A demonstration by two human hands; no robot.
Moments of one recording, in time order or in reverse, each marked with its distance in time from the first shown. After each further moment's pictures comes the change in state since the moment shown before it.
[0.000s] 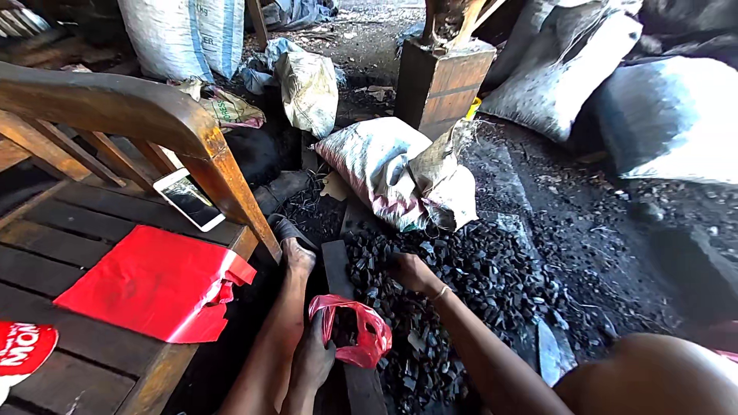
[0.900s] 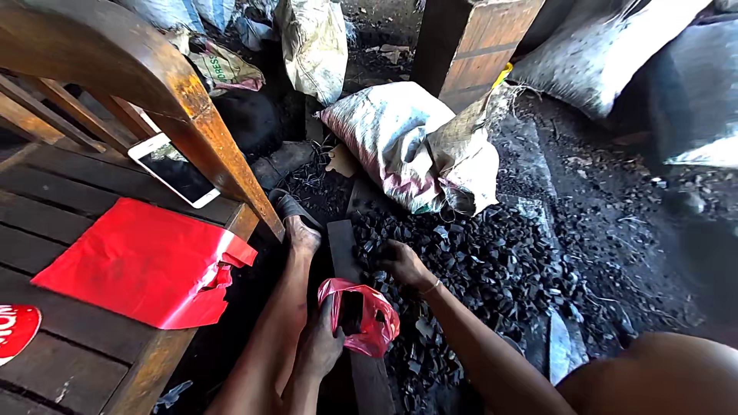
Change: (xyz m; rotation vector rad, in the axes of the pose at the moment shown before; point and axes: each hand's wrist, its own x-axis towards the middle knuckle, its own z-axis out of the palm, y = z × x) left_hand -0.006 0.031 -0.020 0.044 -0.154 -0.052; right_hand 0.025 0.004 0.057 0.405 0.013 -0.144
